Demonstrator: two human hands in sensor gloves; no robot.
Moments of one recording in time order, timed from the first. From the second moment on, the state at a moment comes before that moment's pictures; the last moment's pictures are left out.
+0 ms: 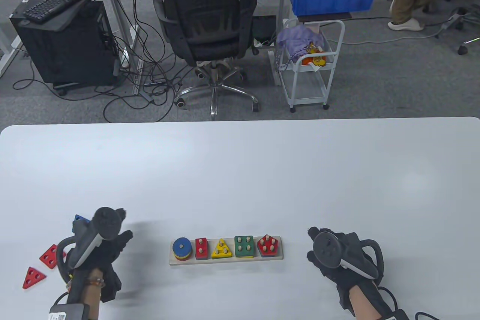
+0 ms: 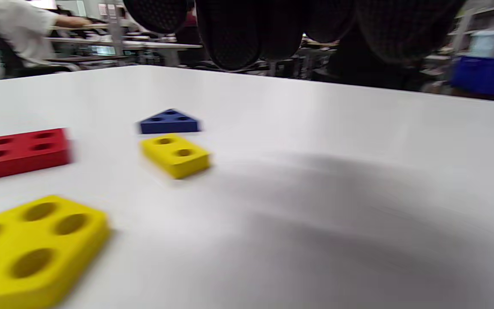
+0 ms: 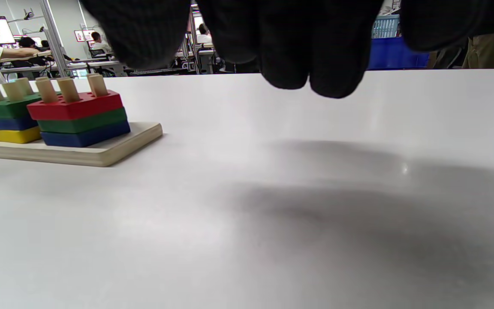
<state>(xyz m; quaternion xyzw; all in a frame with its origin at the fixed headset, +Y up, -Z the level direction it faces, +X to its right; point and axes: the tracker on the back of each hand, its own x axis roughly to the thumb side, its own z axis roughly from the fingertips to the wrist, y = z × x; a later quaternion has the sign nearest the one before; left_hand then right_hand) -0.370 -0.708 -0.316 -0.10 0.18 0.03 0.98 0.181 -0.722 -0.273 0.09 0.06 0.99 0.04</state>
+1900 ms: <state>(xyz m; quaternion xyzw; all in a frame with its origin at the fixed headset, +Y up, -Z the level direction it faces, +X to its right) -0.190 -0.720 -0.281 -0.02 -0.16 -0.03 0.99 0.177 -0.725 -0.273 0.10 0.09 0.99 0.02</state>
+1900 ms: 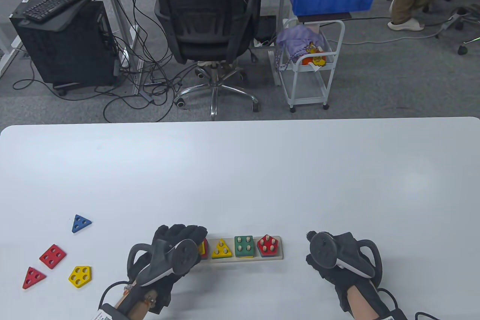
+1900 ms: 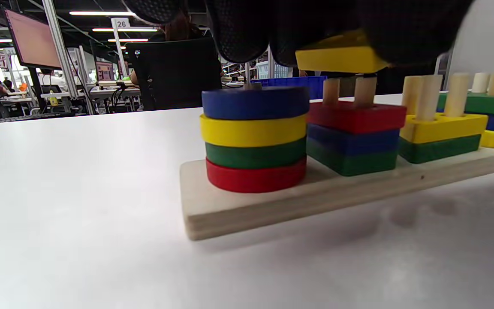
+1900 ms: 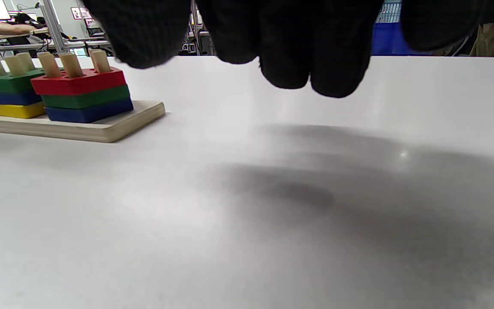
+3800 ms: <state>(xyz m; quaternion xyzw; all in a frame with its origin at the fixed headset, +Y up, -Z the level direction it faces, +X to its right) -0.425 -0.753 -0.388 -0.19 0.25 -0.10 0.94 0.184 -0.727 -0.278 0.08 0.09 0.99 0.03</state>
